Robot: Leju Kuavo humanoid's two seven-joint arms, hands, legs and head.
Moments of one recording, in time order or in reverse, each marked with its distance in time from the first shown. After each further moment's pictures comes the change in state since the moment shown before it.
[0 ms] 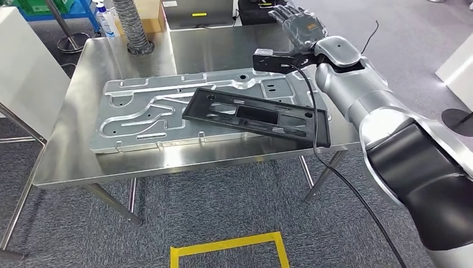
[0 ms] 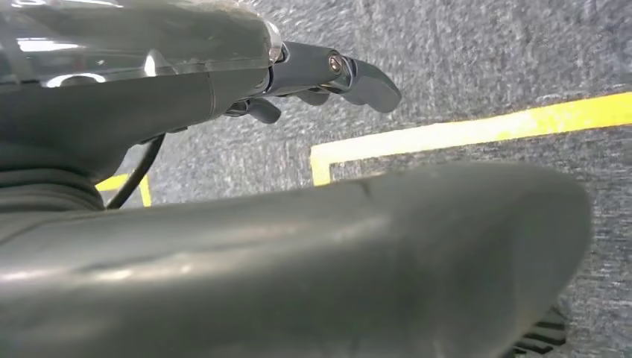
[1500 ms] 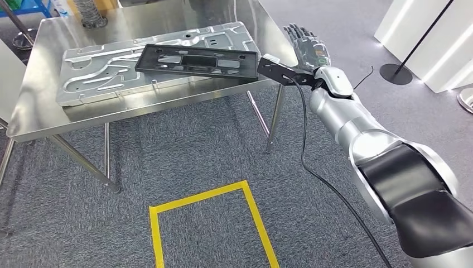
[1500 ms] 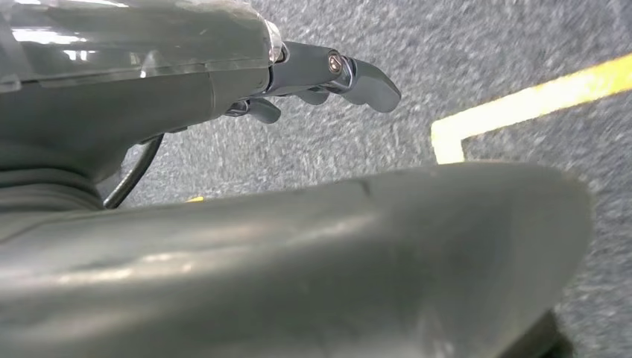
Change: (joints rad) left arm 0.005 0.017 0.000 0.002 -0.012 -0.006 0.002; right arm 0.167 0.022 -0.309 0.016 -0.010 -0.171 0.048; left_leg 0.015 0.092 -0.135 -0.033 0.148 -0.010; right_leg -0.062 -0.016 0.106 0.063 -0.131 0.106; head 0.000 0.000
